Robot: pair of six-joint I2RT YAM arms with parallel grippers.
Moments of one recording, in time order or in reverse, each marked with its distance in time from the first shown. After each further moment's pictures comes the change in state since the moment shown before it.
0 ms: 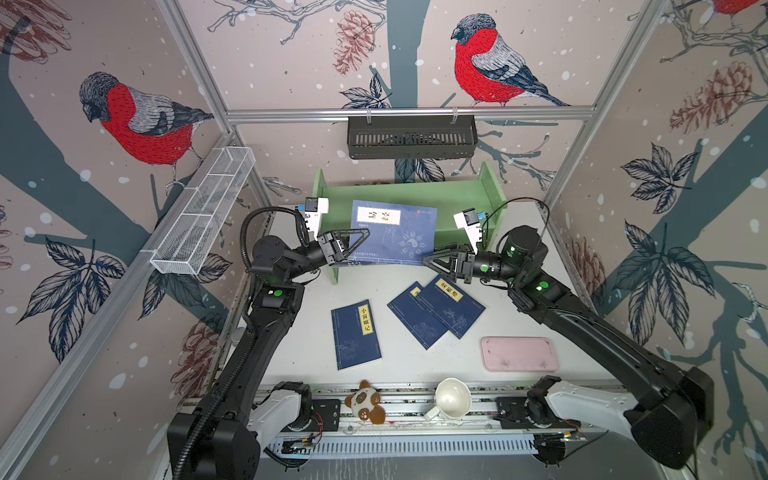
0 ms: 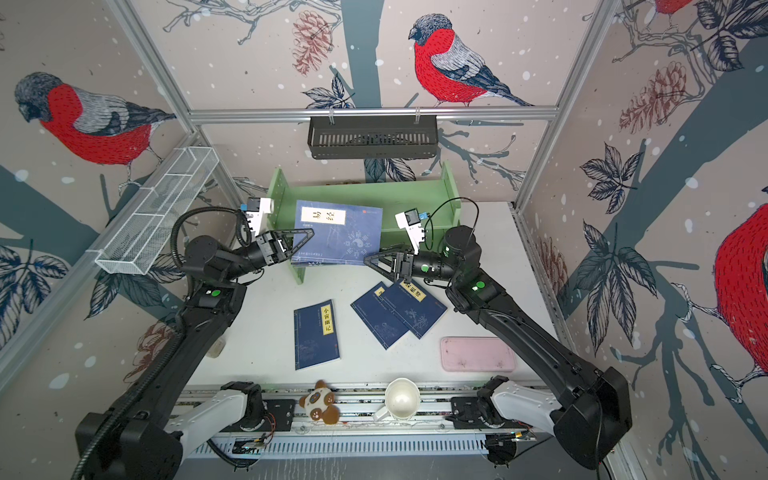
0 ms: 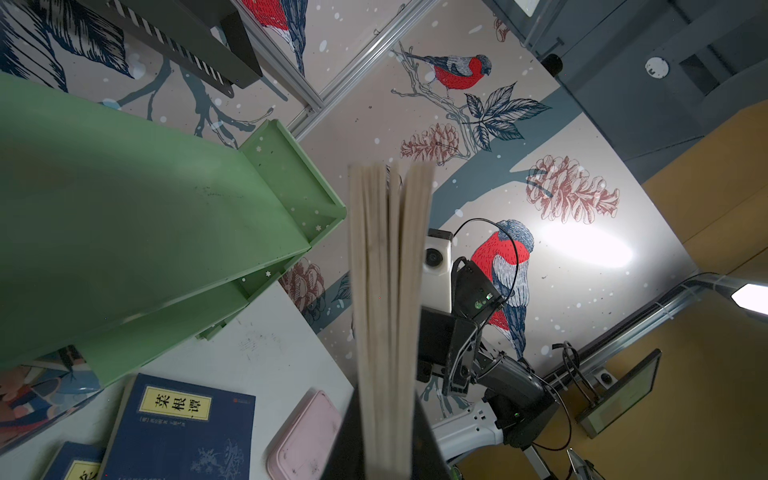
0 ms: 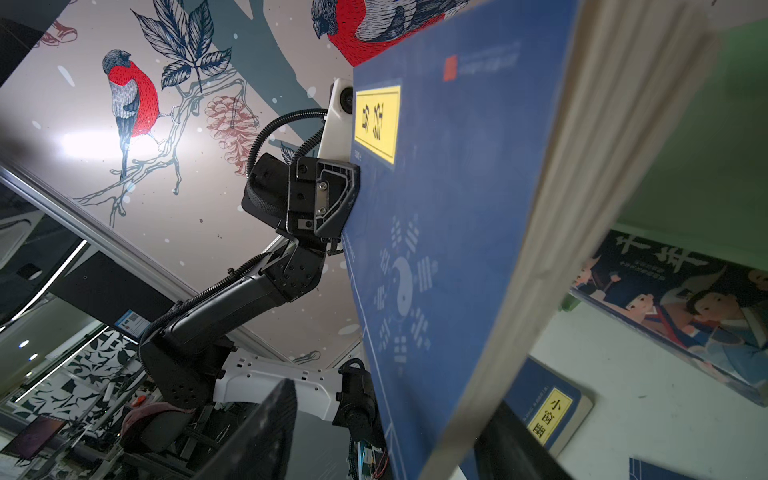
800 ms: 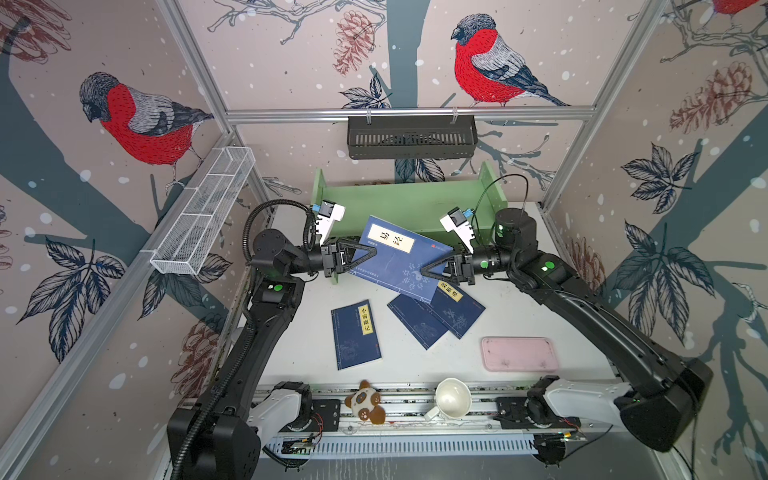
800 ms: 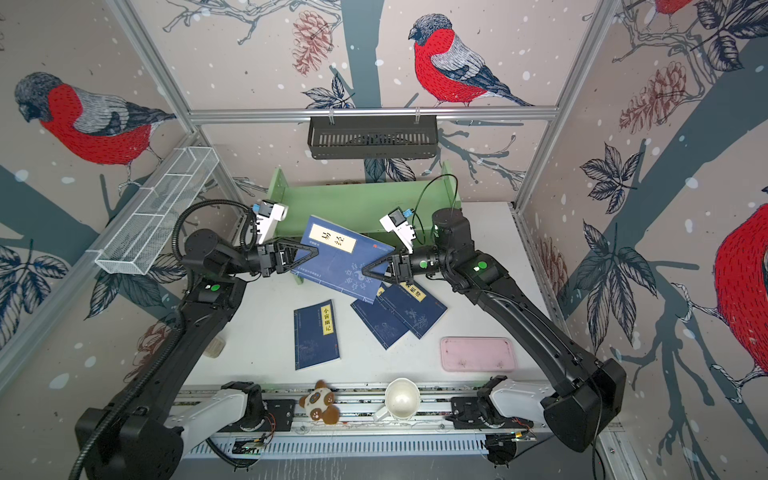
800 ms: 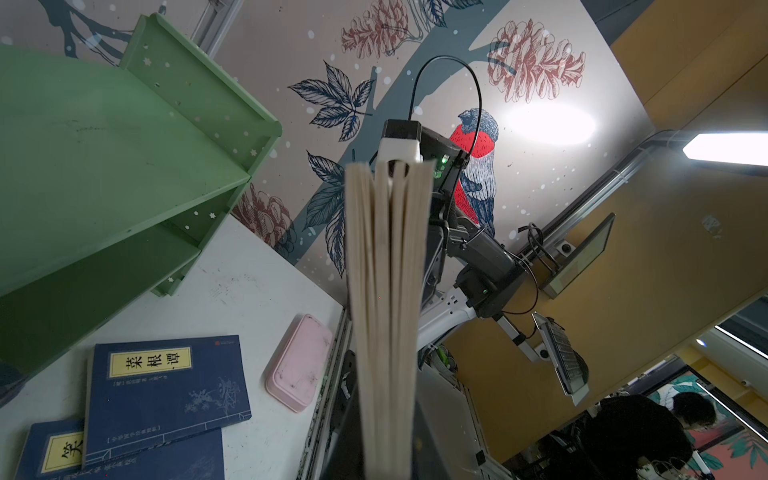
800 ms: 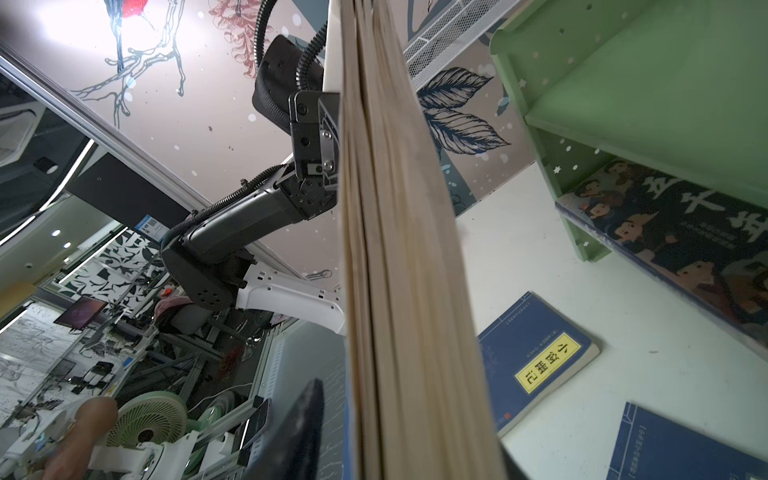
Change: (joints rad) left arm -0.008 0.019 0.057 -0.043 0.293 0.145; right arm -0.023 0.064 0.228 -0.457 -0.203 -0.309
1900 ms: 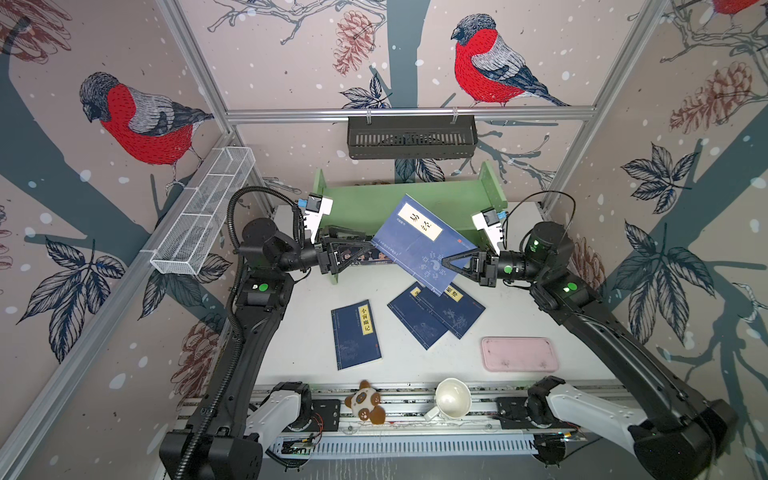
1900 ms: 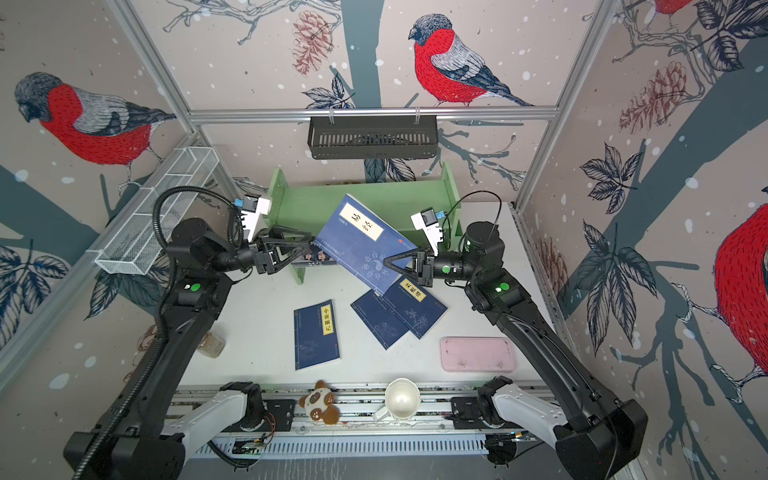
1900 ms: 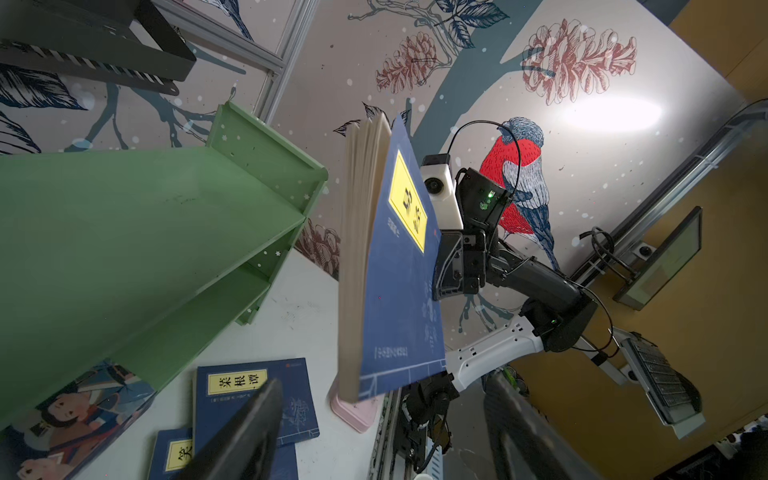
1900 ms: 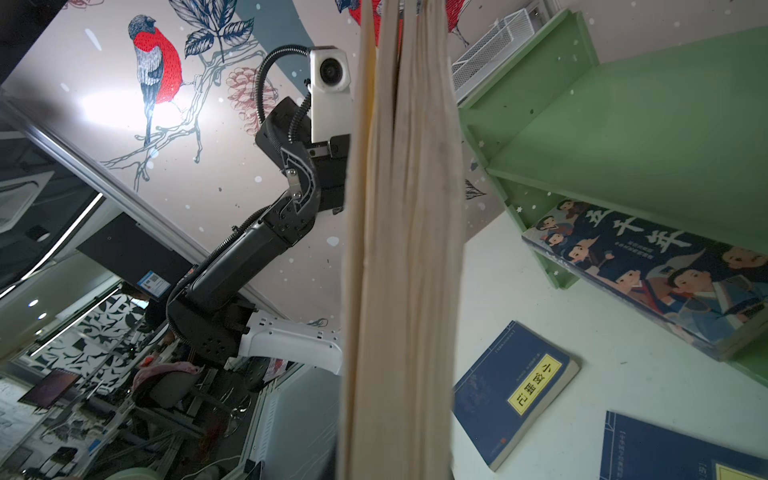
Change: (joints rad) left arm 0.053 -0.027 0.140 -0.409 -0.069 0.403; right arm -0.108 -0.171 -0.161 0.196 -0.014 0.174
